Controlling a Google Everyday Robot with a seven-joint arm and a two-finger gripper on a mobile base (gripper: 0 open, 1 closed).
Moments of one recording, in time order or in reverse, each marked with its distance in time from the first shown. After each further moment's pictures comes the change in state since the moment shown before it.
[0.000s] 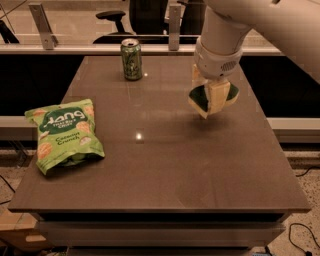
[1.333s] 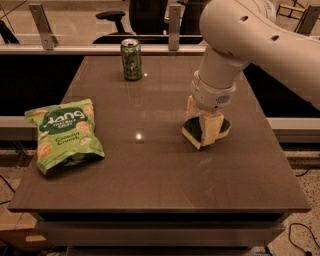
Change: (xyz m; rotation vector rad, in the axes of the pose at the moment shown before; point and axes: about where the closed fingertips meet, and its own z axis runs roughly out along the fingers) arm -0.032 0.045 0.057 -0.099 -0.152 0.028
